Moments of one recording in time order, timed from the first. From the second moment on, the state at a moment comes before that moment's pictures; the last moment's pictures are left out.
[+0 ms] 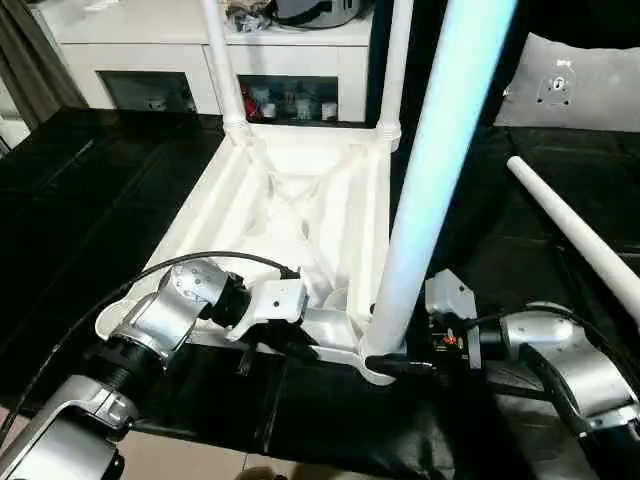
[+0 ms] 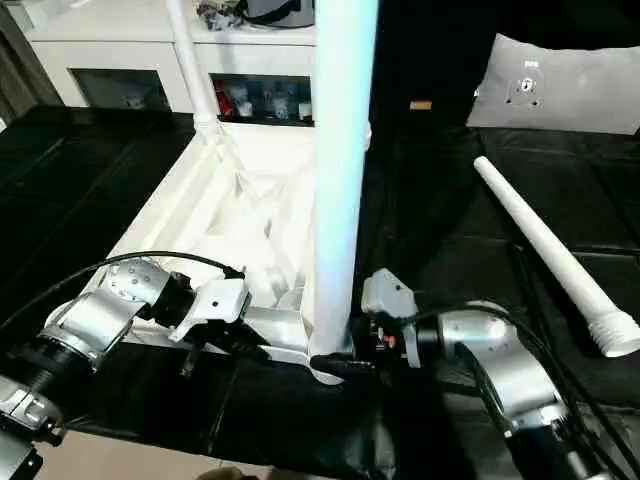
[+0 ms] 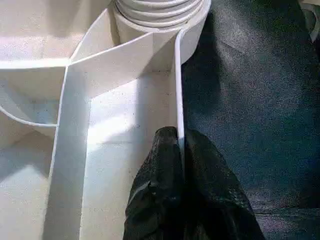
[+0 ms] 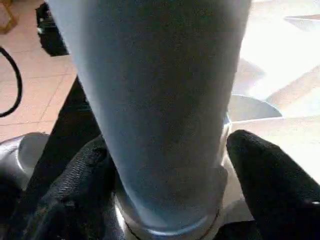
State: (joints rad) left arm -0.57 0.47 -0.45 0.47 0.02 -0.05 -1.43; right arm -0.23 -0.53 0.23 0.05 0.25 0.25 1.22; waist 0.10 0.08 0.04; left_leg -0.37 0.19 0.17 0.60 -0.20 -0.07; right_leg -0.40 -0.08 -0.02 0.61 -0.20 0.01
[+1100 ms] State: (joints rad) left arm -0.40 0.28 -0.32 0.17 0.08 0.44 -0.97; right arm -0.14 -0.20 0.08 -0.03 0.17 0.42 0.57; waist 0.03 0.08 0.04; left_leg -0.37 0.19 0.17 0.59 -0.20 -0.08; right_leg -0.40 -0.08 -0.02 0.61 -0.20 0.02
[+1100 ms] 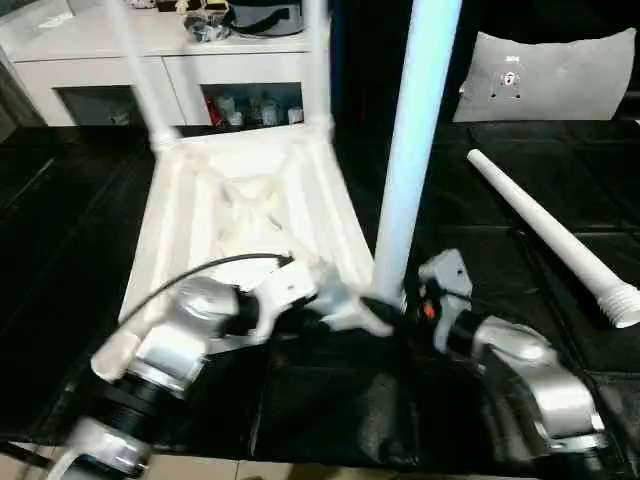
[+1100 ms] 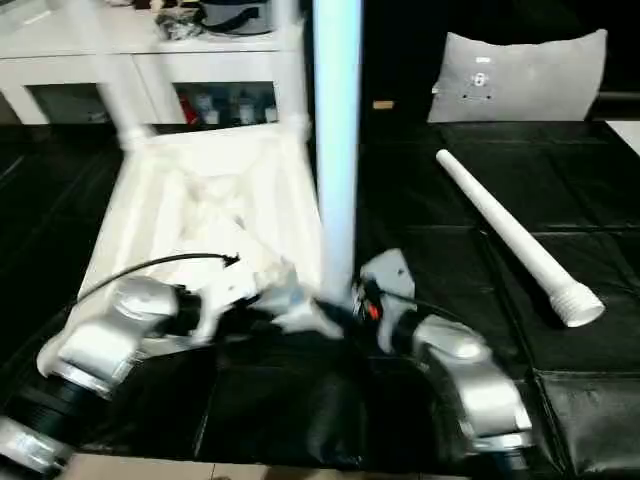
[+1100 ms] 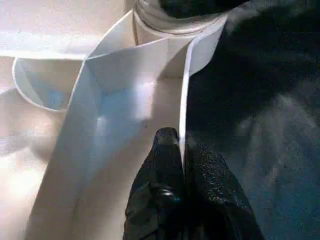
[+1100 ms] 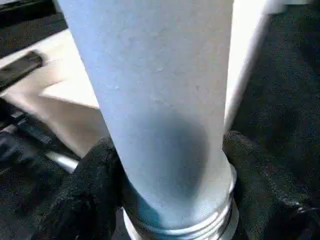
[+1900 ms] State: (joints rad) left arm -0.36 0.20 -0.33 0.10 0.08 0.49 -0.82; right arm -0.11 -0.09 0.04 -0.04 0.13 0.35 0.40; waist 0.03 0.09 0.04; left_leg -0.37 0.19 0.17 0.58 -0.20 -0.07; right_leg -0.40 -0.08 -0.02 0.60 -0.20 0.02
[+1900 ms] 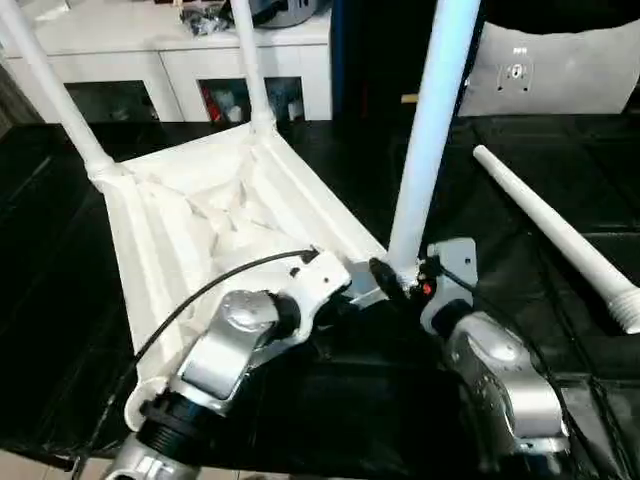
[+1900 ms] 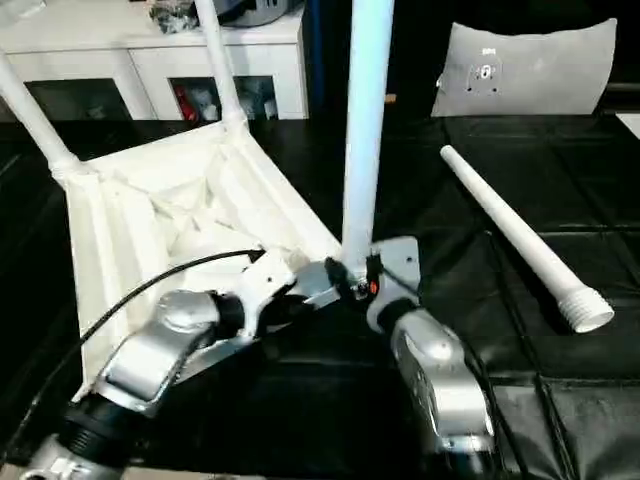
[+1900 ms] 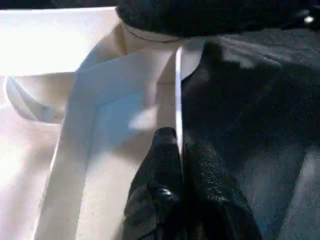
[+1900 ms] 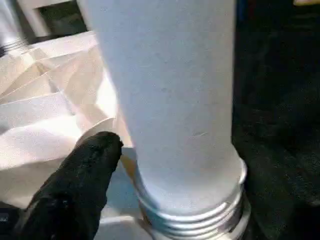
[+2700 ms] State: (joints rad) left arm -0.50 0.52 -0.40 0.38 0.01 0.05 -1.39; right arm -0.15 -0.52 0.14 -0.04 0.26 0.26 1.08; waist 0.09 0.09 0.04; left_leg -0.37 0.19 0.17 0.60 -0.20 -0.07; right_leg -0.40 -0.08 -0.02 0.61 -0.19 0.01
